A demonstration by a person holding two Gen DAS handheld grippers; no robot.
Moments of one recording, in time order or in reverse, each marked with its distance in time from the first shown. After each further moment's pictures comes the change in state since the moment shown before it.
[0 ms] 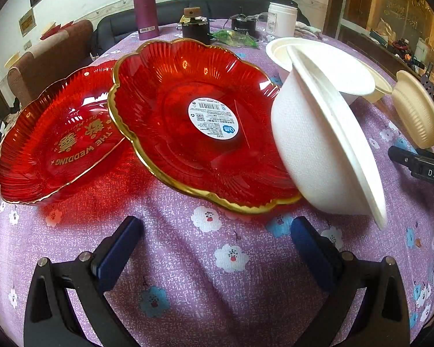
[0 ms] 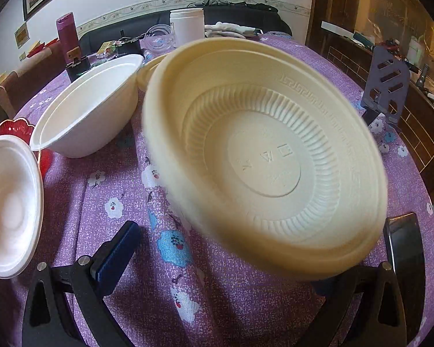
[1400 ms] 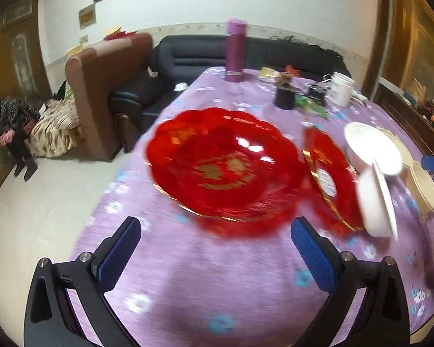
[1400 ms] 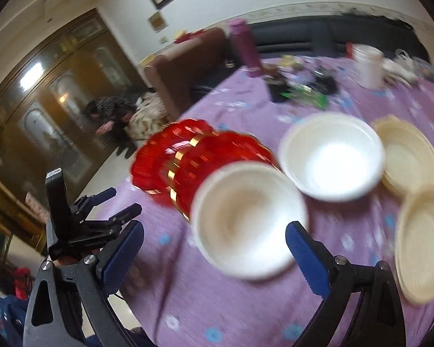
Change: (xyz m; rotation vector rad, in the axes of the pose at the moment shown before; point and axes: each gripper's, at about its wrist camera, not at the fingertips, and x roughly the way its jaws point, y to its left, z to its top) left arm -0.098 0.145 -0.002 -0.195 -0.164 0.126; right arm -0.125 0.135 0.051 -0.302 0.040 0.763
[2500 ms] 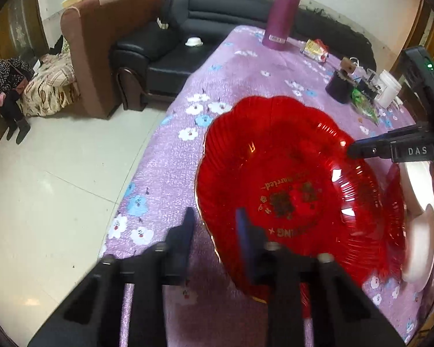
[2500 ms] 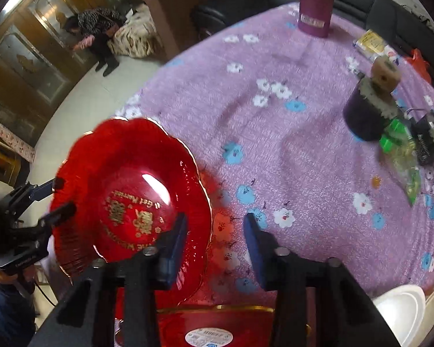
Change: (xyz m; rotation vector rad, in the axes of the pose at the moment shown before) left arm 0.105 0.073 0.050 -0.100 0.238 -0.042; right arm 0.248 -0.016 0.144 -0.147 0.476 -0.123
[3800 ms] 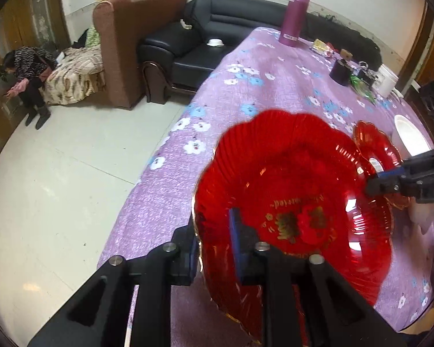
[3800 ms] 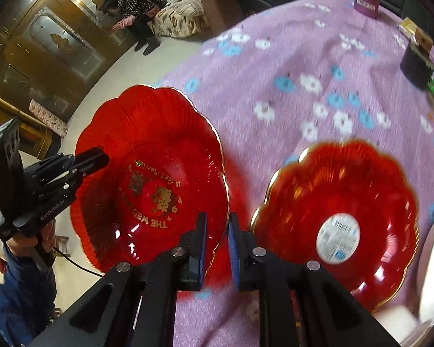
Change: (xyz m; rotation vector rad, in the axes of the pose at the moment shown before) left arm -0.076 0.028 -0.110 -0.056 -0.047 0.082; right arm 0.001 0.095 -0.111 -0.091 0.030 0.140
